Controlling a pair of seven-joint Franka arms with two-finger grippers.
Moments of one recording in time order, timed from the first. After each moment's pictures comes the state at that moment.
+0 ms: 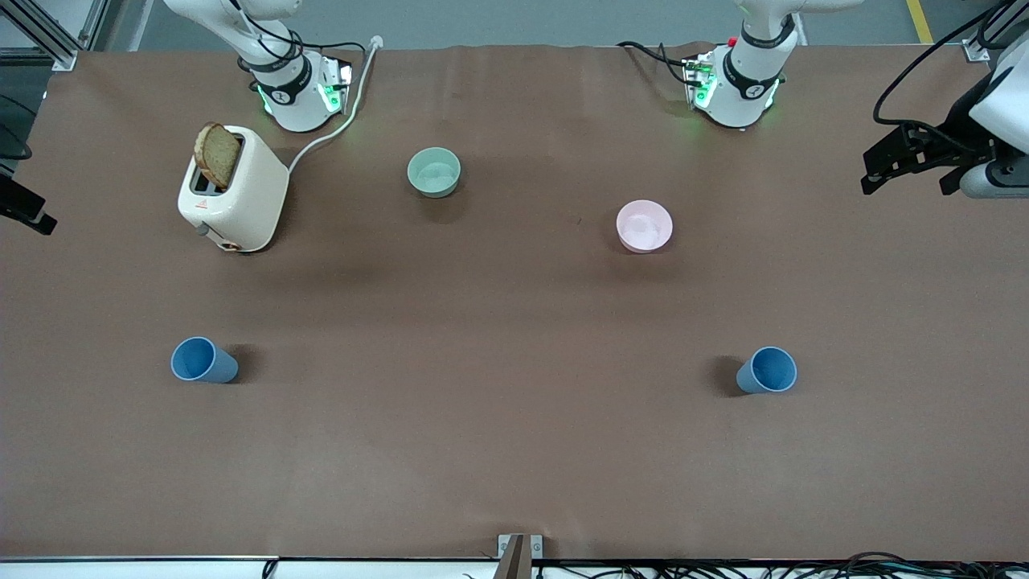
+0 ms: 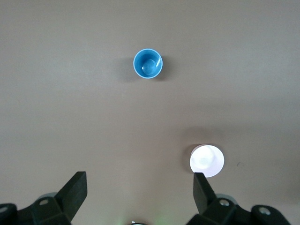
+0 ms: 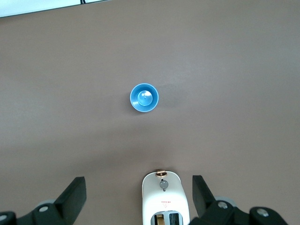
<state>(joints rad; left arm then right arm) -0.04 0.00 -0.09 -1.44 0.00 1.44 -0.10 -0.02 0.03 -0.11 -1.46 -0.01 1.55 0.03</state>
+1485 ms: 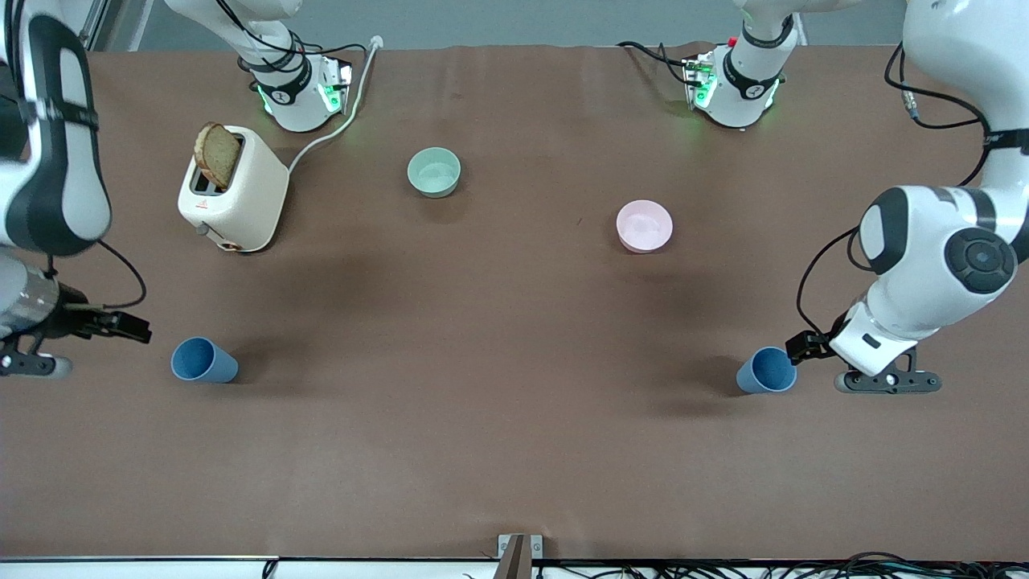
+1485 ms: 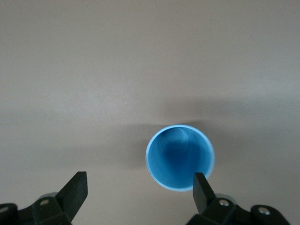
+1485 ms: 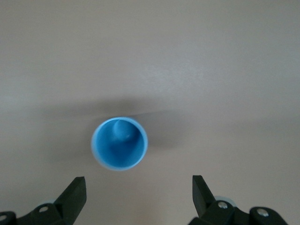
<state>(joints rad) 0.03 0.41 -0.09 -1.78 0.09 2.30 -0.07 -0.07 0.38 -0.12 -1.66 -0.01 2.06 -0.10</state>
